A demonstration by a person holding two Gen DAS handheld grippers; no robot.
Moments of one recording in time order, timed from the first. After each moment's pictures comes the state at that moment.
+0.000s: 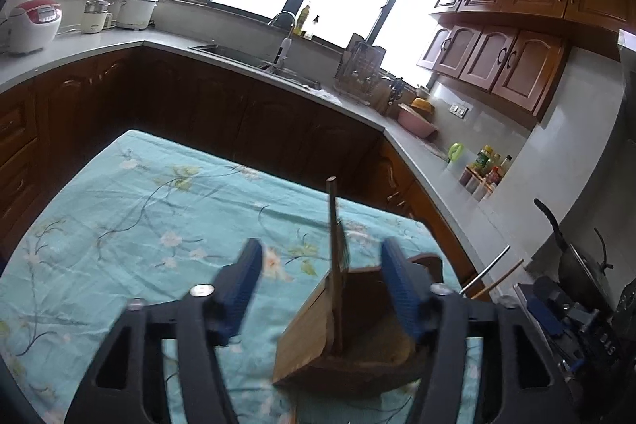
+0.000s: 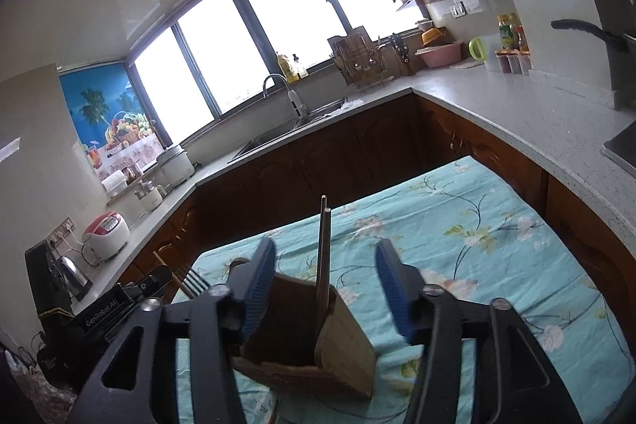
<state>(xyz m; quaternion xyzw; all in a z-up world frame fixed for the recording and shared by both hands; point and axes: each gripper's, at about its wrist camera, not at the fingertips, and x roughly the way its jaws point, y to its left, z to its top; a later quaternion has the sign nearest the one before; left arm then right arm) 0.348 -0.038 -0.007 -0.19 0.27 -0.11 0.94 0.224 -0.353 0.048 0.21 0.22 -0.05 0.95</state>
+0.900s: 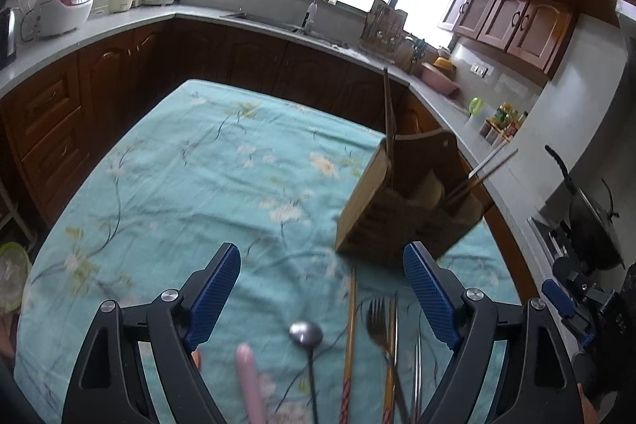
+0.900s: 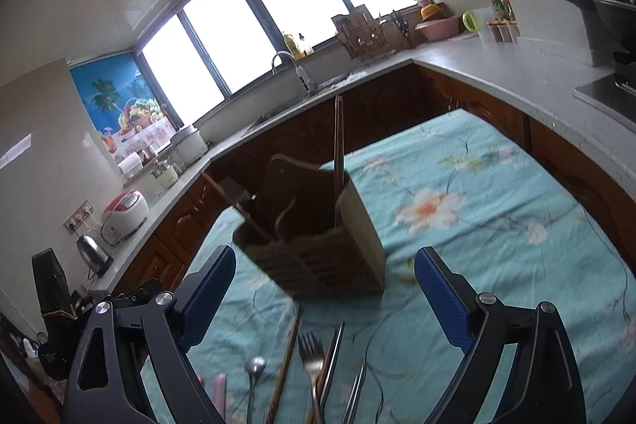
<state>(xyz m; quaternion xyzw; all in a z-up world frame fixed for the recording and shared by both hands) 0.191 0.004 0.015 -0.16 0.35 -0.09 0.92 0.128 -0.313 0.022 0.24 0.27 -0.04 0.93</state>
